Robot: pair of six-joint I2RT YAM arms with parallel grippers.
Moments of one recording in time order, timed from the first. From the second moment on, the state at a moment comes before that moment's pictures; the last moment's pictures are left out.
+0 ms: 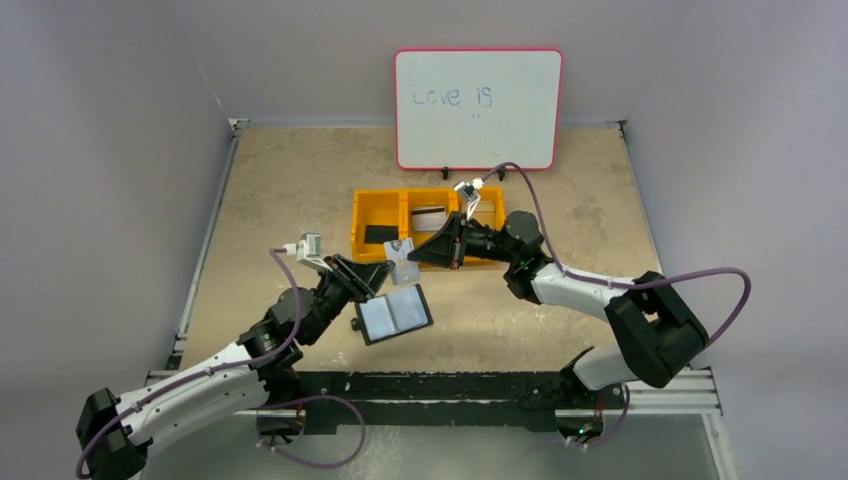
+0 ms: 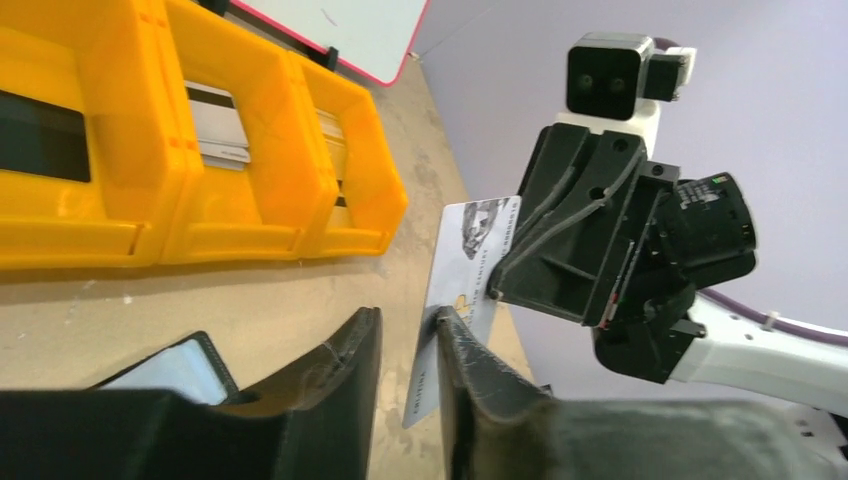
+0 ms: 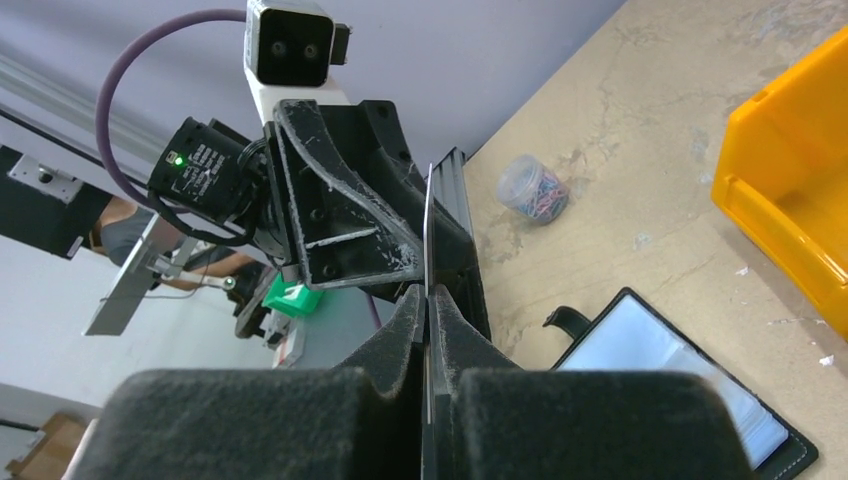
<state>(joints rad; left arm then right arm) -0.93 0.56 0.28 0.30 -0.35 -0.93 0.63 1.43 0.63 0.93 -0.77 0.97</state>
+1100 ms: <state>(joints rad) -0.93 0.49 0.40 -0.32 -0.62 -0.95 0.68 1.50 0.96 0.16 0.01 -0.12</state>
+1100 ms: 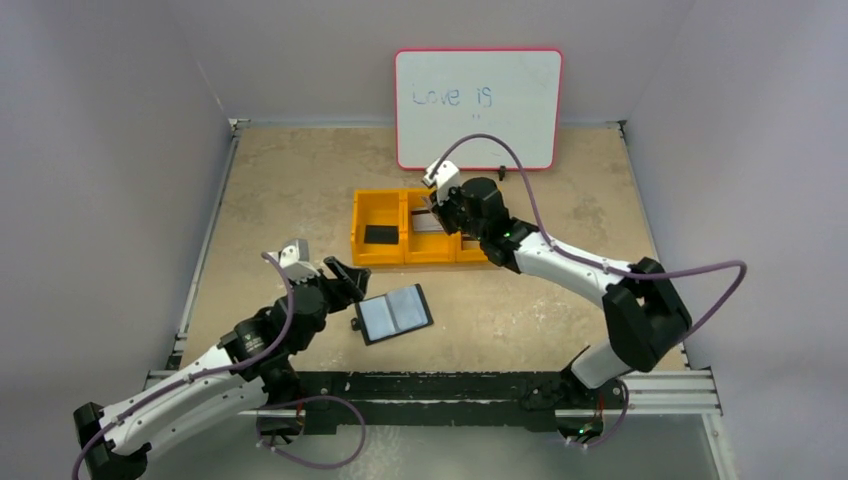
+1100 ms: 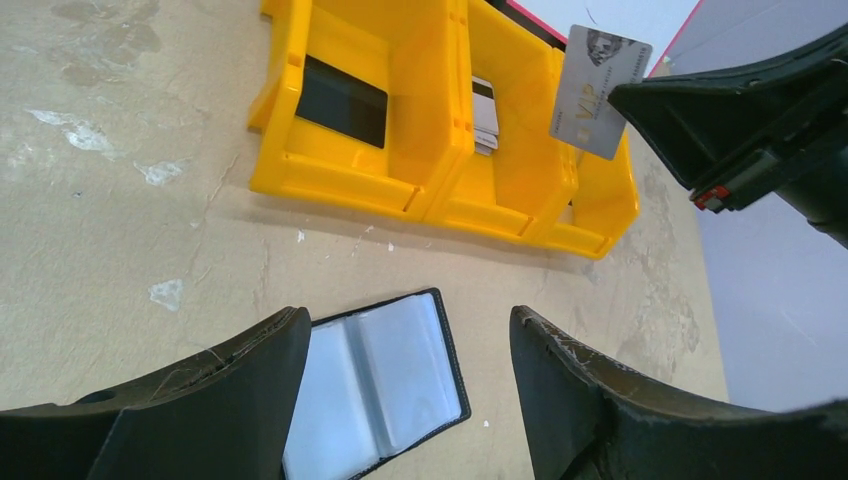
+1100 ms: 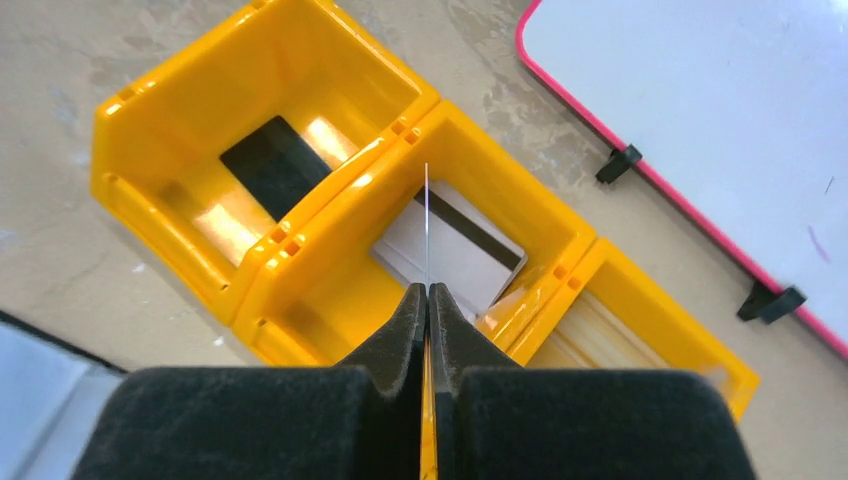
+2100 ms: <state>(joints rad) -0.92 0.27 0.49 -0.56 -0.74 -0.95 0.76 1.95 1.25 0.10 0.30 -0.65</state>
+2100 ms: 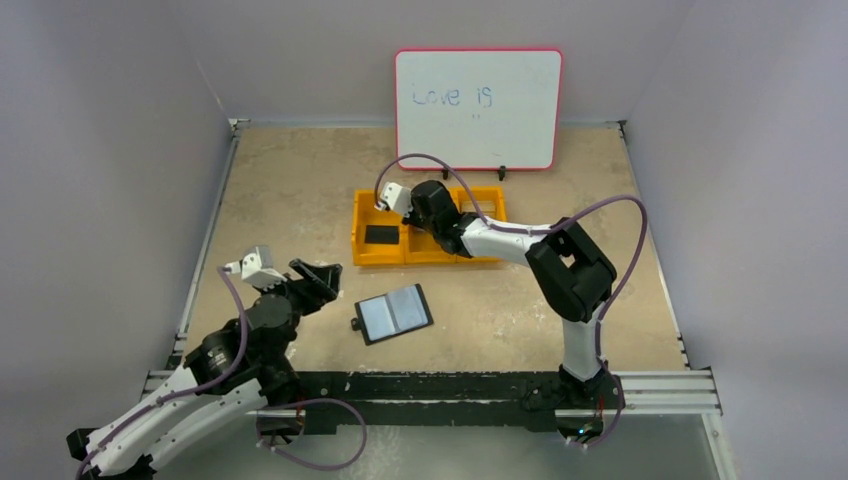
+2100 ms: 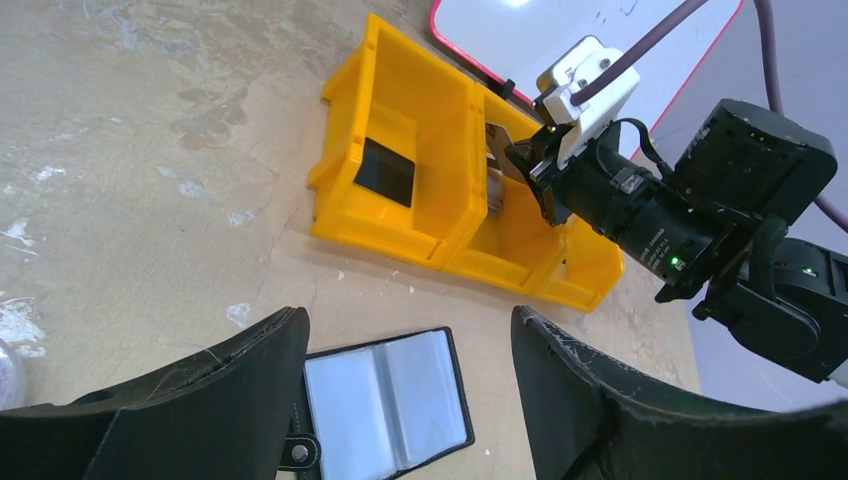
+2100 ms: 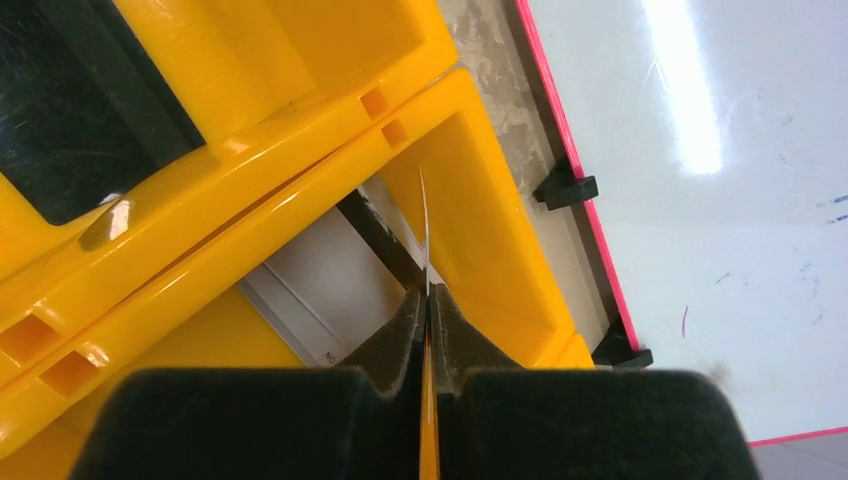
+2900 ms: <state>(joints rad) -0.93 0.23 0.49 -0.62 -0.76 -0.95 0.77 1.96 1.29 -0.01 0.26 -0.72</state>
